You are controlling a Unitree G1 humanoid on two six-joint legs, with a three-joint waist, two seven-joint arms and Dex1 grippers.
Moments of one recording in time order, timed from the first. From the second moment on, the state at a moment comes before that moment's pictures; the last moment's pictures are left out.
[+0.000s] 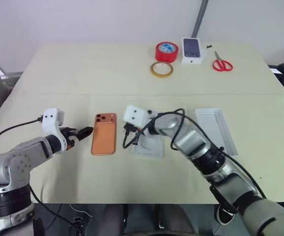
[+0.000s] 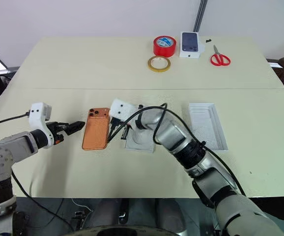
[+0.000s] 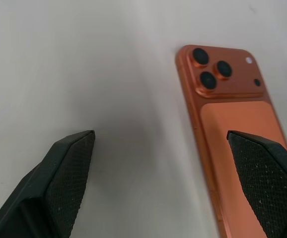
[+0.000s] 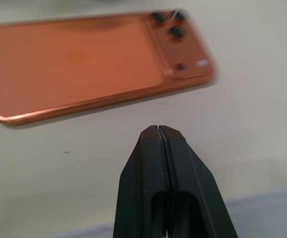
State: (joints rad) left arm -0.27 0.54 0.45 -0.28 -0.76 1.31 -0.25; right arm -0.78 -0.26 0.60 0.02 -0.06 0.73 0.74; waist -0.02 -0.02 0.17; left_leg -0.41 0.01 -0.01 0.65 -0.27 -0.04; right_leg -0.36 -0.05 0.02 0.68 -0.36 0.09
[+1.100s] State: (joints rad) left arm -0.35 0.29 0.52 -0.37 -0.97 1.61 -0.12; right arm -0.80 -0.22 0.67 0.08 -0.18 0.67 0.83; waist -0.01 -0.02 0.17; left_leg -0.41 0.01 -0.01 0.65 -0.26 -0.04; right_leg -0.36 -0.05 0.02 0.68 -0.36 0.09
